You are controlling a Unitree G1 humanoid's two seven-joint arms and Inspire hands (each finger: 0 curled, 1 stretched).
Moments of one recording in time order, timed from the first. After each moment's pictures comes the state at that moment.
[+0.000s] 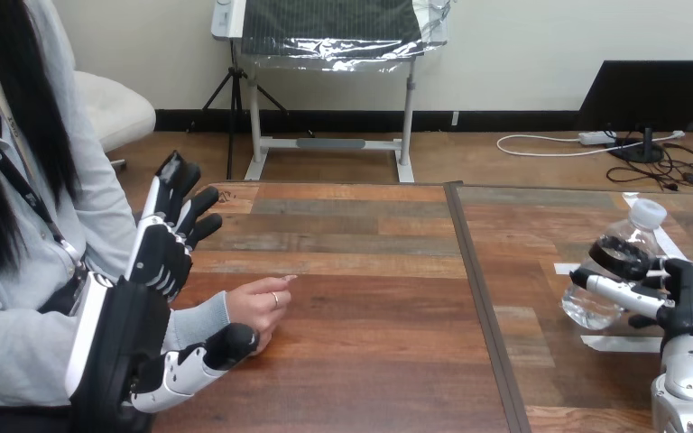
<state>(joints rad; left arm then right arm) 0.24 0.15 0.06 0.15 -0.11 -0.92 -0.25 -0.60 -0.38 -0.21 1.36 -0.12 -0.33 -0.30</state>
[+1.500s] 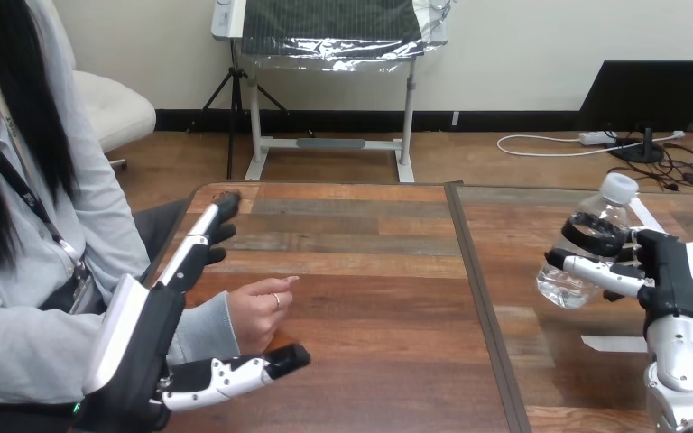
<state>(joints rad) 0.24 0.19 0.15 0.10 0.36 -0.78 -0.06 -0.62 -0.37 -0.19 1.36 -0.13 -0.44 -0.21</state>
